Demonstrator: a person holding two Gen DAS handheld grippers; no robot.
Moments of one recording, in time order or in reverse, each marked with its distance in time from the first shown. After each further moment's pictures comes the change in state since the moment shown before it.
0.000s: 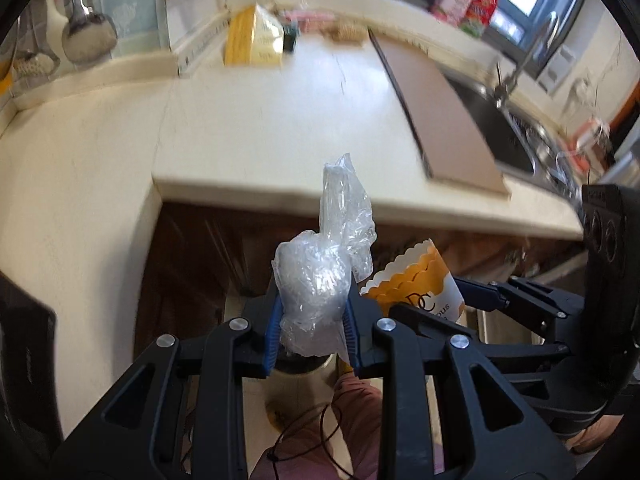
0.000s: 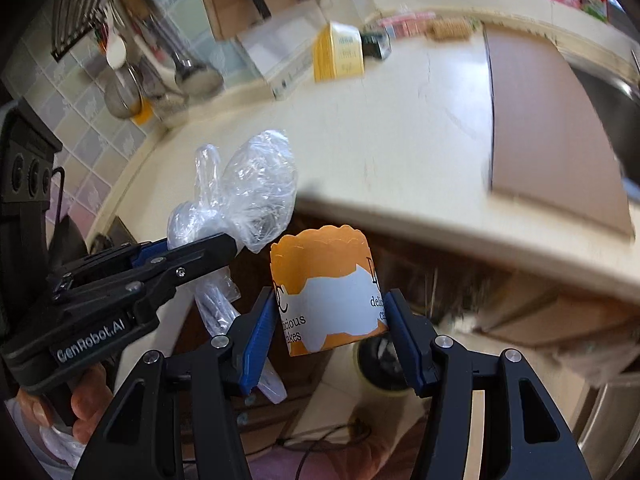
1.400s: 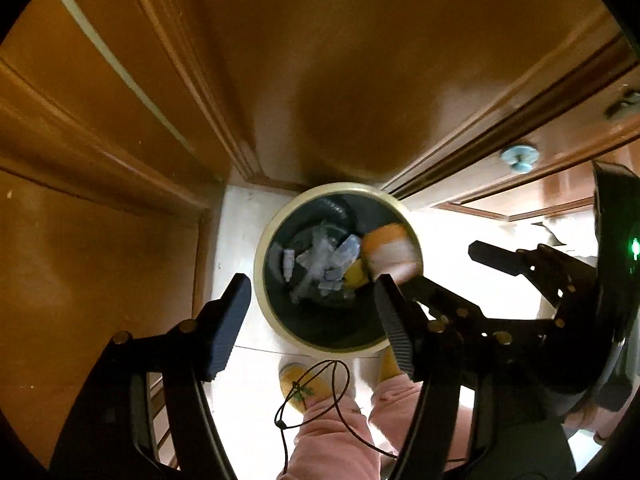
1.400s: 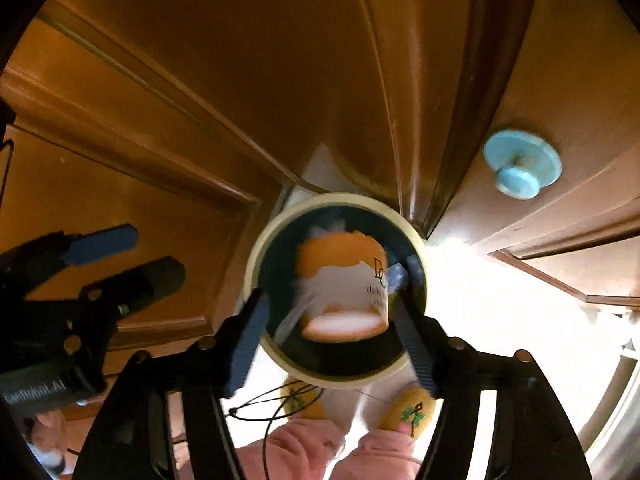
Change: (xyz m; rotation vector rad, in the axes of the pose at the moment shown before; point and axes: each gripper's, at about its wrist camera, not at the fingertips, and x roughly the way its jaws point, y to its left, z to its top) left arm 0.381 0.079 -0.167 -0.077 0.339 0.138; right arm 0.384 -0.142 -0.188 -0.006 0.331 -0.046
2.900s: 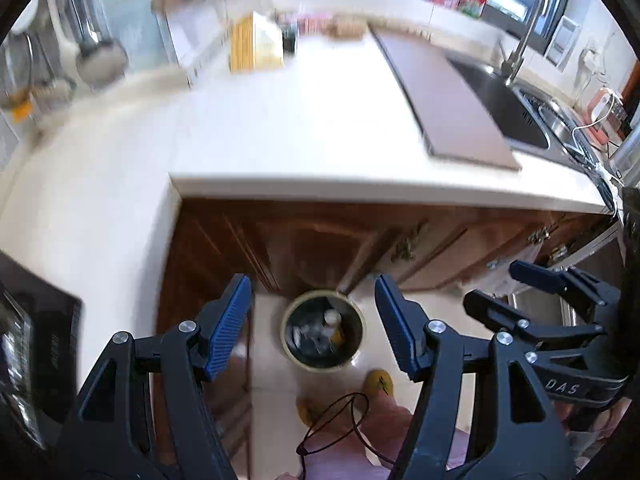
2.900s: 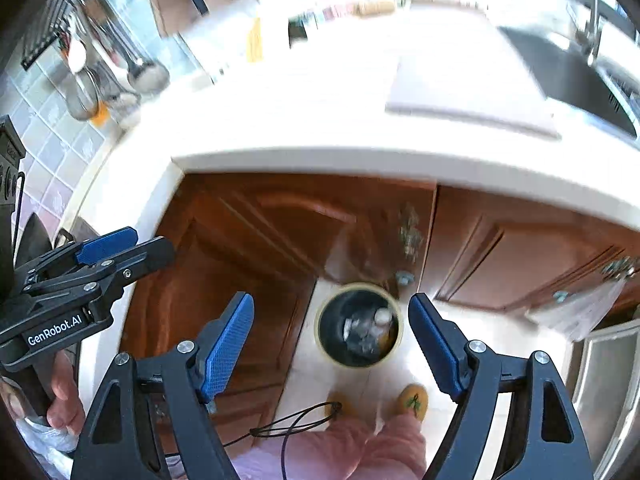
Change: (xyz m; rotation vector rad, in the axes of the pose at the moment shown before) left arm -0.459 -0.051 -0.001 0.131 -0.394 0.007; right arm -0.463 0.083 -0.029 0.114 -0.359 -0.052
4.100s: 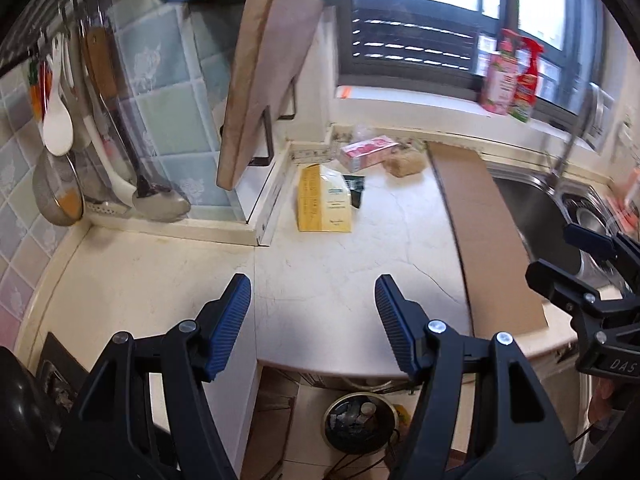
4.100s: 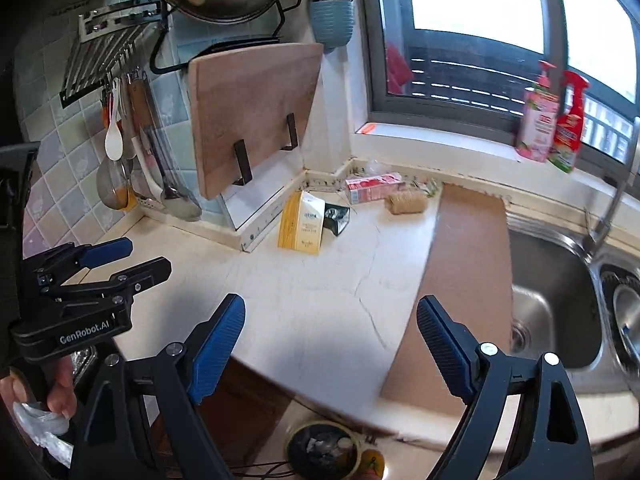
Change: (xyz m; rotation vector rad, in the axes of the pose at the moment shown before) left arm -0.043 0.050 0.188 -0.093 -0.208 0.168; right arm -0.098 0.067 0.260 -0.241 -0.292 -0.017
